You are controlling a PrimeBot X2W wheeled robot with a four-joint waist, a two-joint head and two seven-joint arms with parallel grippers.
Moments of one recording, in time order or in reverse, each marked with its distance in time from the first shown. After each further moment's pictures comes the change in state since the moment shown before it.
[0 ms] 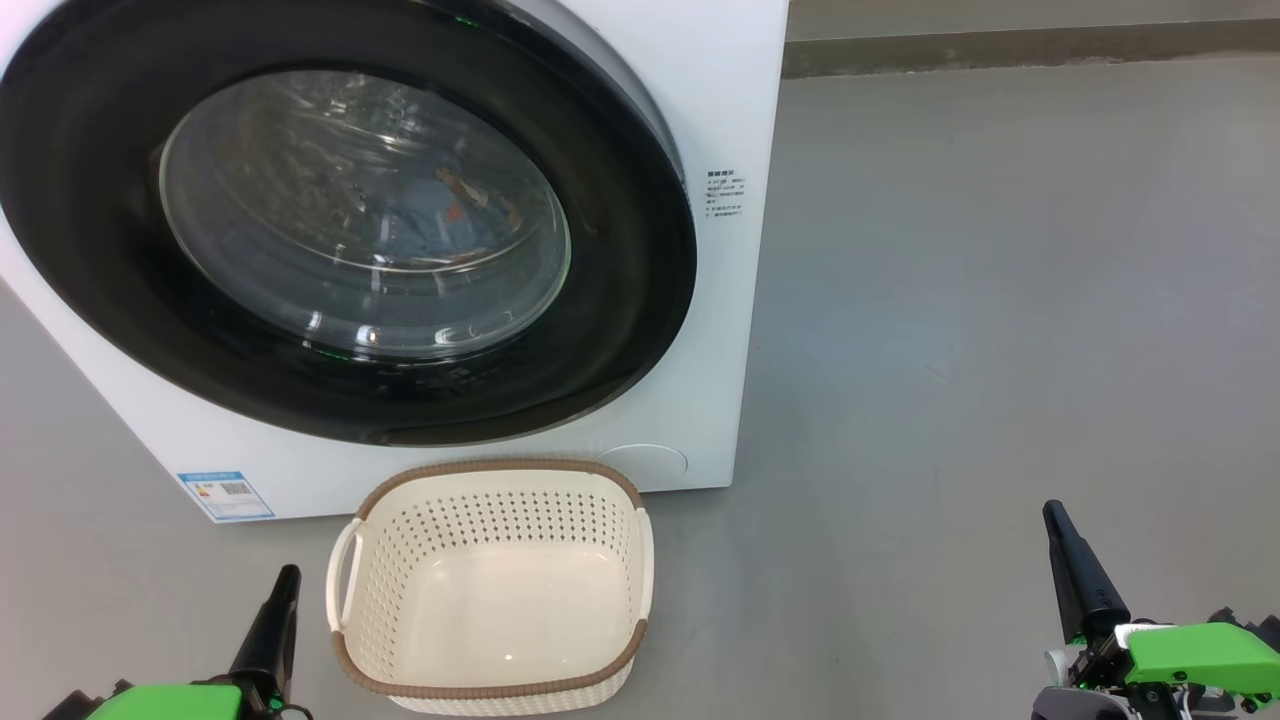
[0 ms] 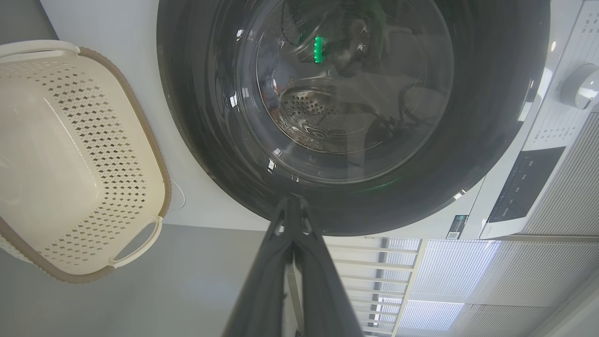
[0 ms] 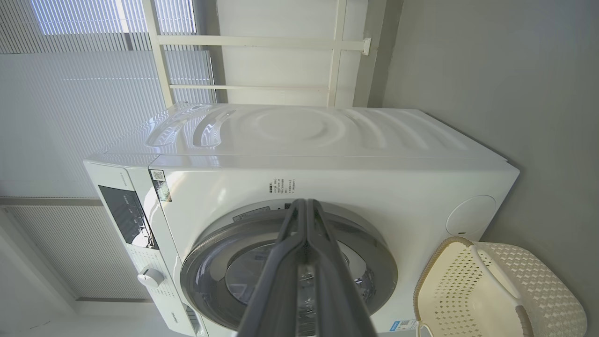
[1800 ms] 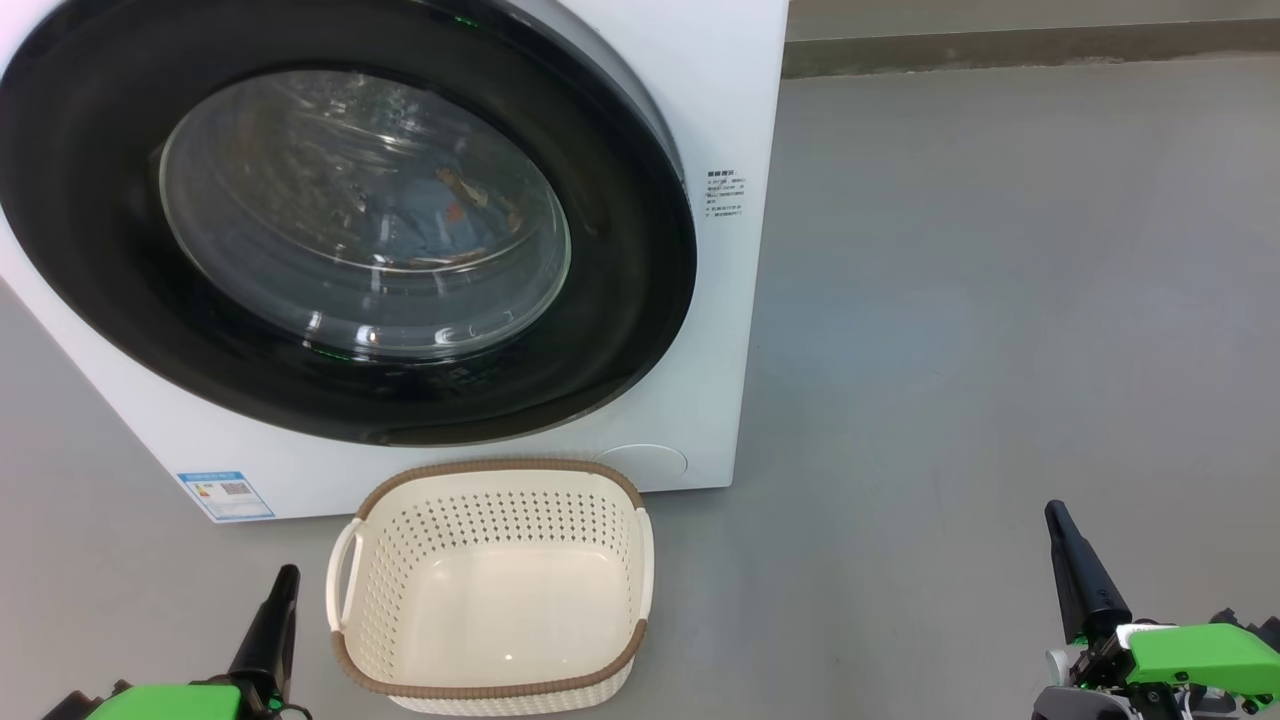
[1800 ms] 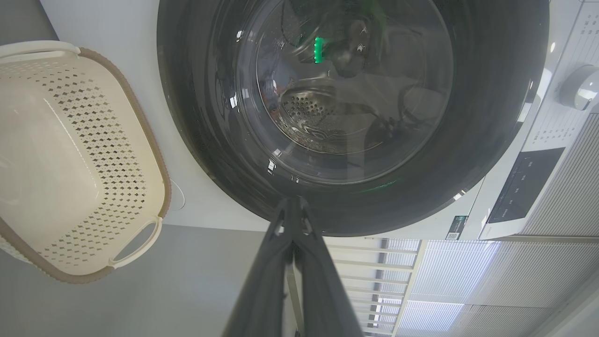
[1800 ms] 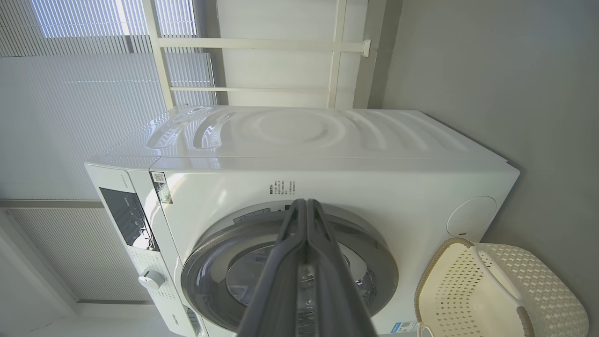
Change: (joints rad) left arm 0.000 -0.001 0.002 0.000 0.000 0.000 0.000; right arm 0.000 0.004 -0.007 0.000 0.000 0.000 0.000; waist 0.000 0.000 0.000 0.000
